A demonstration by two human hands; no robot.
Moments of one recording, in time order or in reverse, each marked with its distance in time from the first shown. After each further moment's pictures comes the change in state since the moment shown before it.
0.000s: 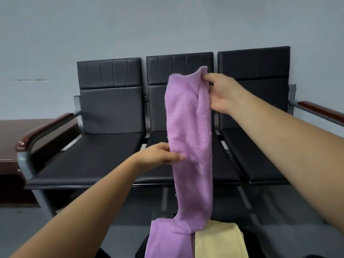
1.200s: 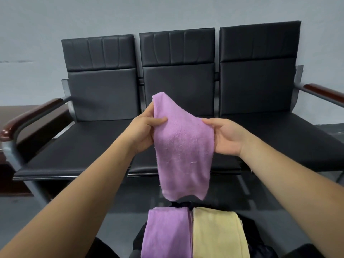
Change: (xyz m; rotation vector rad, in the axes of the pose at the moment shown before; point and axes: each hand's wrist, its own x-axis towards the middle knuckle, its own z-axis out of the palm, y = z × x) left_hand 0.022 0.010 -0.022 -0.545 0.232 0.193; right_hand -0.014 0.122 -0.084 0.051 -0.225 0.421
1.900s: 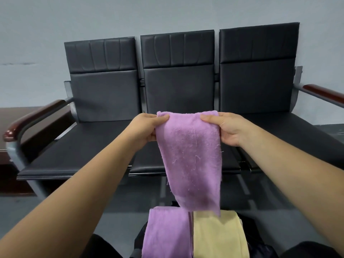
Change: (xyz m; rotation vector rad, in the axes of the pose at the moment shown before) left_hand 0.002 0.003 -0.001 0.356 0.233 -0.100; right_hand 0.000 -0.019 0.004 -0.136 0.340 -0.118
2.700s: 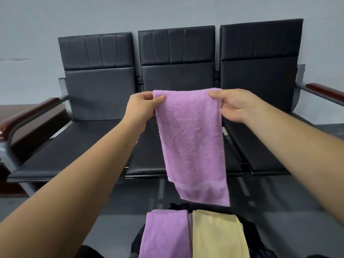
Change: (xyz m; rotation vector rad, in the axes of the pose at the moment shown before) left_hand 0.046 0.020 -0.001 -0.004 0.220 0.251; right_hand 0.049 -0.050 -0.011 0.111 0.091 -0.115
